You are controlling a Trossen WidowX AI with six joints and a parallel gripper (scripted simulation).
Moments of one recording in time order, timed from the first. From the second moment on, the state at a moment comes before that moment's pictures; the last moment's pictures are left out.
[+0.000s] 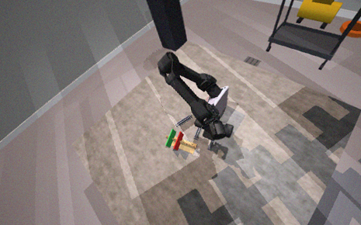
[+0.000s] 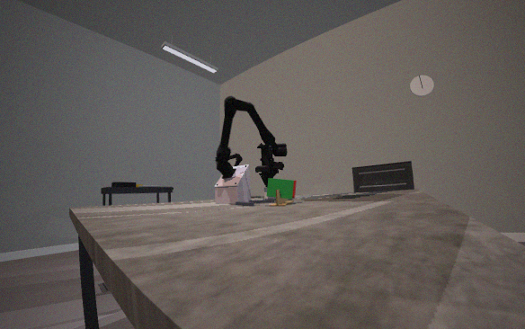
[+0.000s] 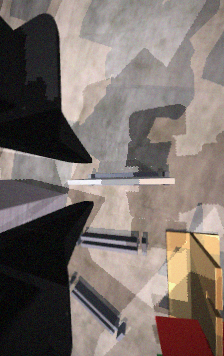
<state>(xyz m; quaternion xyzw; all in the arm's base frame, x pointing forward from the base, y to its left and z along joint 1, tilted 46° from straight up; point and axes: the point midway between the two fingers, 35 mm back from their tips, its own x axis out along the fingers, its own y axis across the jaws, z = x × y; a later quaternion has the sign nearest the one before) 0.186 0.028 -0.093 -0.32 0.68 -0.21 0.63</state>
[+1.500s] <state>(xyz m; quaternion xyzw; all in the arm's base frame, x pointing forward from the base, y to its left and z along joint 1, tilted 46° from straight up) 0.184 -0.005 -0.125 -0.33 0.68 -0.21 0.63</state>
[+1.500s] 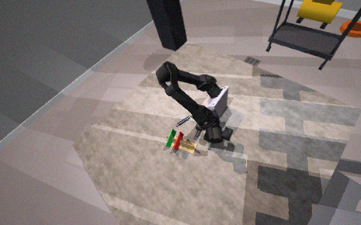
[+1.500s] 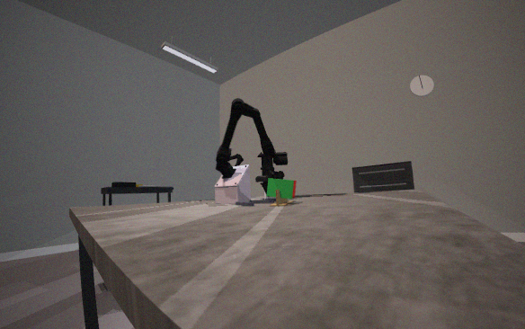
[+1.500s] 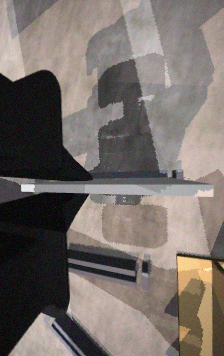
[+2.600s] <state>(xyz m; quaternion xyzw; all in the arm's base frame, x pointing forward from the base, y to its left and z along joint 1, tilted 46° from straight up) 0.184 0.039 -0.081 -0.33 0.68 -0.21 0.62</state>
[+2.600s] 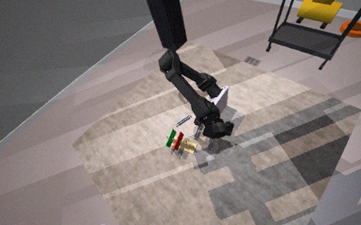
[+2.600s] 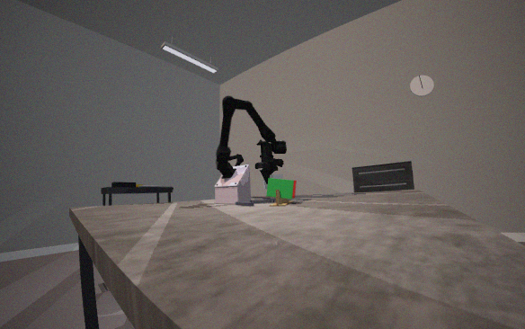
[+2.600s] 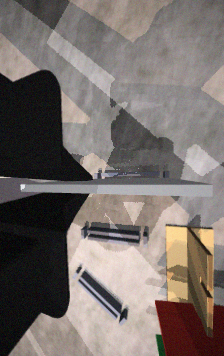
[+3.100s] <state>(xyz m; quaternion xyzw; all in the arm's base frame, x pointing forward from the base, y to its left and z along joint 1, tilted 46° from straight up) 0.185 0.064 -0.056 -0.33 0.68 -0.21 0.62</state>
